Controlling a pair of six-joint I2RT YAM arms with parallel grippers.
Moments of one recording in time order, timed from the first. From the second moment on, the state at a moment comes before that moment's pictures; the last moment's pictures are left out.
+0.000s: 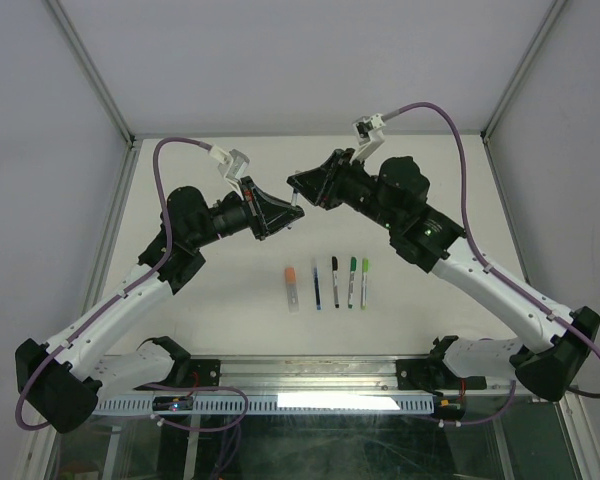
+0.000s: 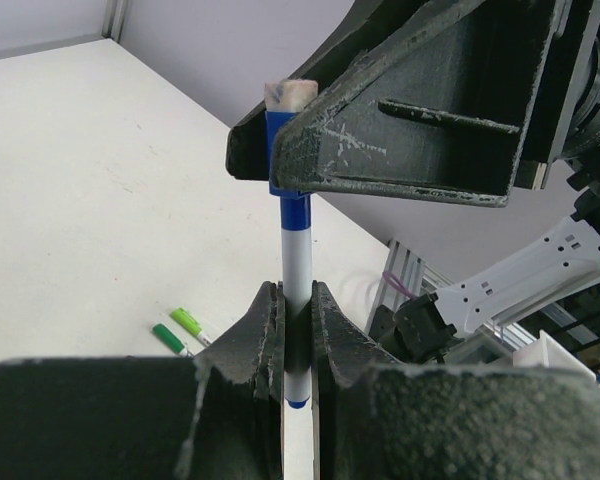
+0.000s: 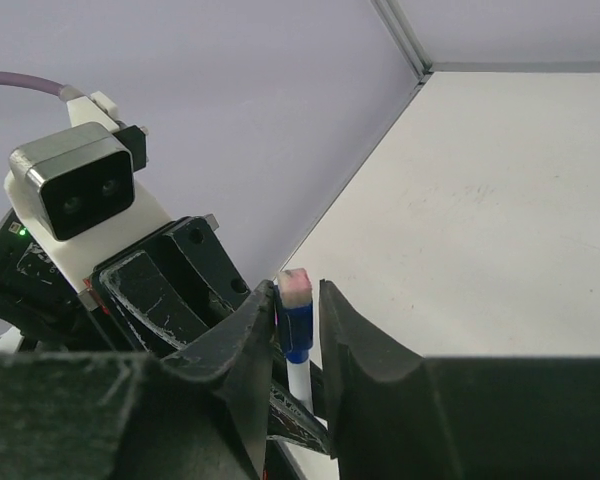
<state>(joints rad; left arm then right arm) -0.61 1.04 0.90 0.23 0.53 -0.55 0.81 1.22 1.25 -0.04 -0.09 0.64</state>
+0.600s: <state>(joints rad) -0.61 1.06 0.95 0.15 0.52 -0.52 0.80 1.22 1.24 -0.06 -0.11 0.64</state>
